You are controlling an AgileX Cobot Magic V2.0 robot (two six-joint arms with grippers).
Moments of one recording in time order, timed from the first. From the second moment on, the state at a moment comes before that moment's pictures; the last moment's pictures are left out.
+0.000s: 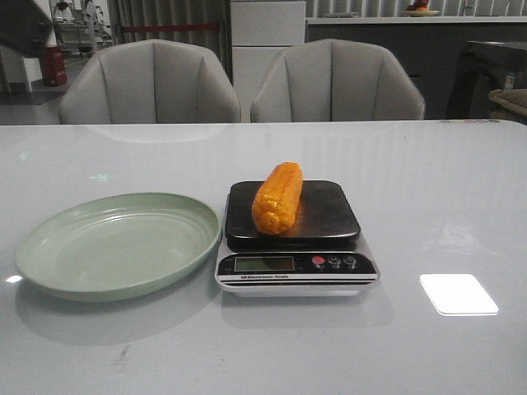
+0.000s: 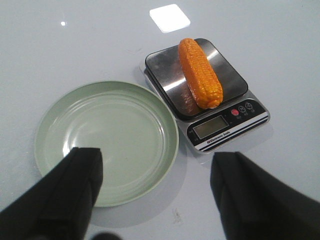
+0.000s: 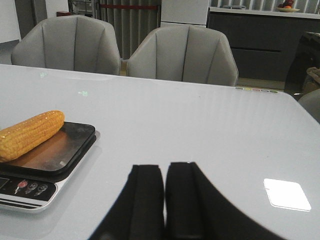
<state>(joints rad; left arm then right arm) -0.58 0.85 -0.70 0.00 0.49 -0.12 0.12 -0.01 0.03 0.03 0.08 -0.03</state>
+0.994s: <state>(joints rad) -0.58 0.07 -0.34 0.07 0.54 -0.12 0.12 -0.01 0.03 0.03 0.08 -0.03</state>
